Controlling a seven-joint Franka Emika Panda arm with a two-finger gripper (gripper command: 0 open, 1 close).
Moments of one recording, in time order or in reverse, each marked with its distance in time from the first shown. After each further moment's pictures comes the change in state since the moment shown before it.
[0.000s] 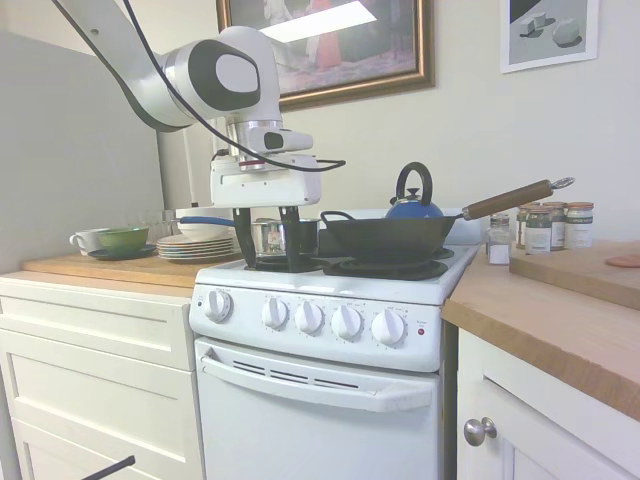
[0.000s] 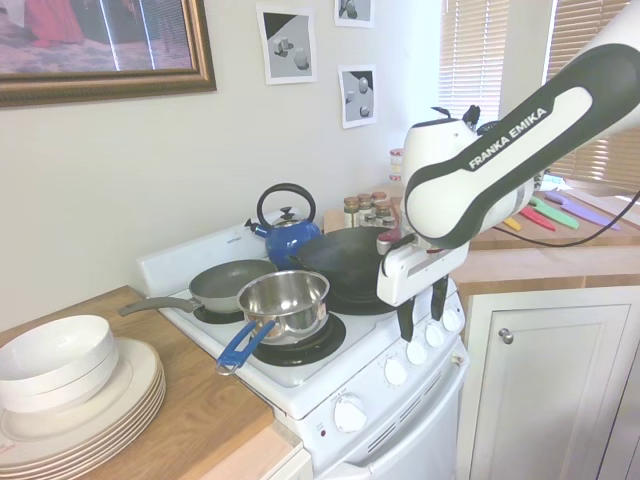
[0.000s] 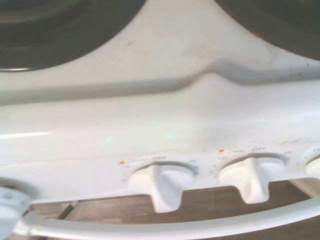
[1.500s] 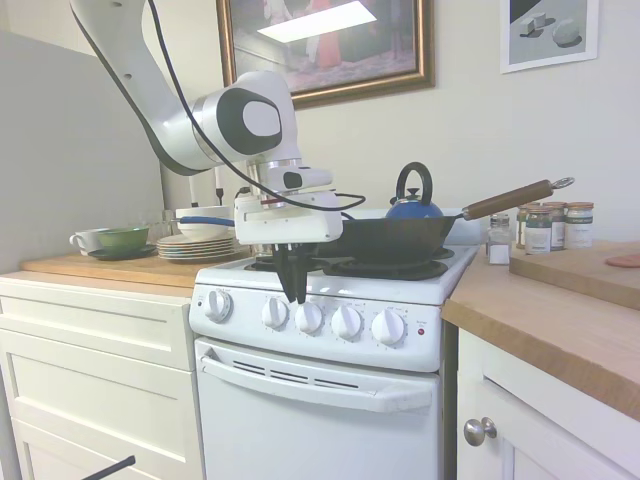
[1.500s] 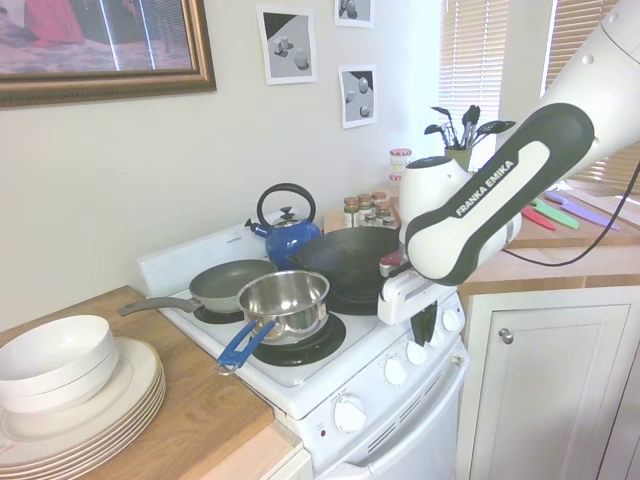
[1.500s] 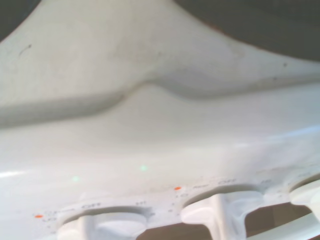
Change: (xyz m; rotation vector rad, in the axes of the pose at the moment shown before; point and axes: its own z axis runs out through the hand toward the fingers) arm 0.023 0.004 0.051 -0.029 0.050 0.064
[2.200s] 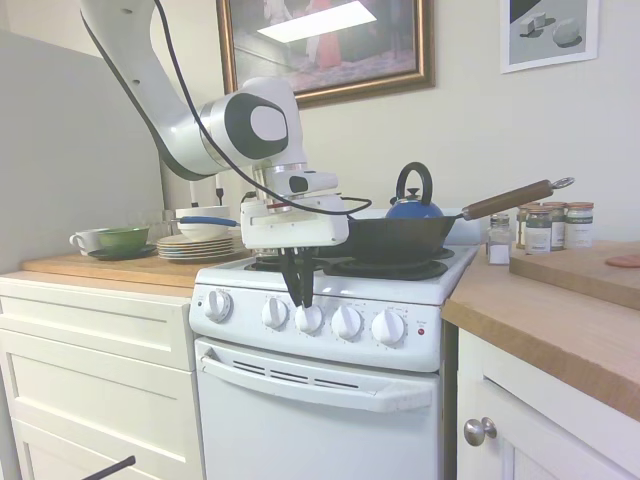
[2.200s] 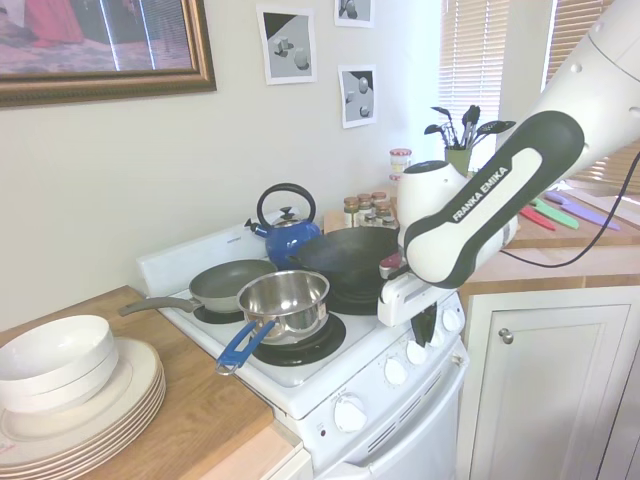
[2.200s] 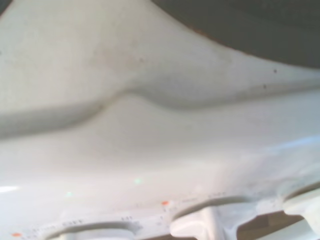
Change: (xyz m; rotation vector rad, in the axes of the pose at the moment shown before) arm 0.006 -0.003 0.008 -0.016 0.009 0.004
